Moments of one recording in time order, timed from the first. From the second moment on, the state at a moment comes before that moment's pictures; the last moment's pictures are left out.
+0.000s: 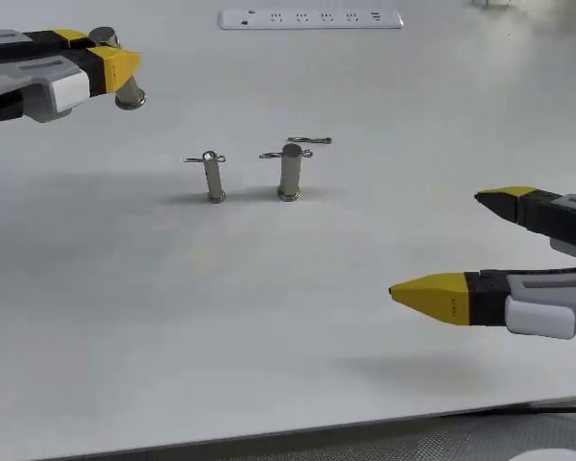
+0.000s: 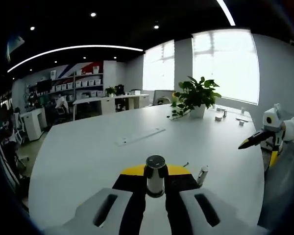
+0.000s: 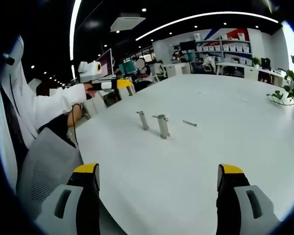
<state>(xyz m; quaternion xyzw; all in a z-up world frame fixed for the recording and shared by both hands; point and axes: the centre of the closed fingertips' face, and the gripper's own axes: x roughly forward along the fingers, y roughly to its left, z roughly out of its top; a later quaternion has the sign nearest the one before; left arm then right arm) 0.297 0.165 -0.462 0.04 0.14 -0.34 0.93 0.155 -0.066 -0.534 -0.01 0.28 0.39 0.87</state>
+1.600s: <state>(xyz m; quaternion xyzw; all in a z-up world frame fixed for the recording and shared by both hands) 0.207 0.055 -0.566 0.04 0.25 -0.36 0.90 0.139 -0.072 -0.538 -0.01 0.29 0.38 0.88</state>
